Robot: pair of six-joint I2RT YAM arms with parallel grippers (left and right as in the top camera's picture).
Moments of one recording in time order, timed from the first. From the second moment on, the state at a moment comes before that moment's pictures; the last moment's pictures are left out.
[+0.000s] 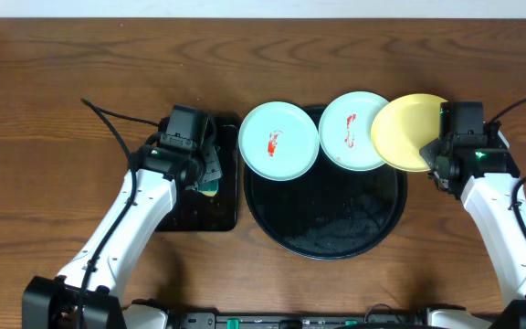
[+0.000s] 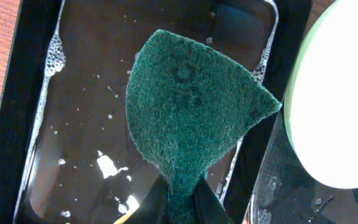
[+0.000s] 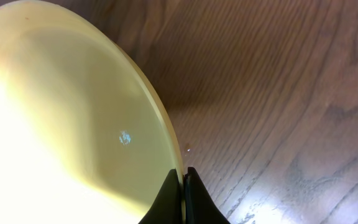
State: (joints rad) left arm -0.25 1.44 0.98 -0.73 -0.03 -0.53; right arm 0.00 1.41 0.98 -0.72 0.30 1.00
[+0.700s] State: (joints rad) left arm -0.25 1.44 0.98 -0.73 -0.03 -0.53; right arm 0.00 1.41 0.98 -0.70 0.31 1.14
